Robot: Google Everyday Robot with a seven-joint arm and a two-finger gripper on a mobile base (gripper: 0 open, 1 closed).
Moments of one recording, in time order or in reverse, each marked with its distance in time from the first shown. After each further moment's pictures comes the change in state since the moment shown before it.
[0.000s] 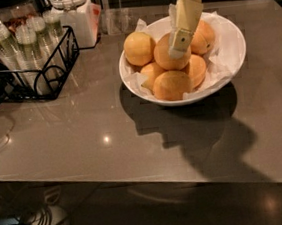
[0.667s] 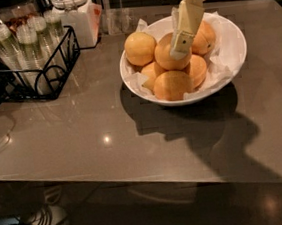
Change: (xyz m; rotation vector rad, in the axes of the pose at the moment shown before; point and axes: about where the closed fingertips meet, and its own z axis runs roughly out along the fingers) arm 0.015 -0.011 0.009 0.017 -0.016 0.019
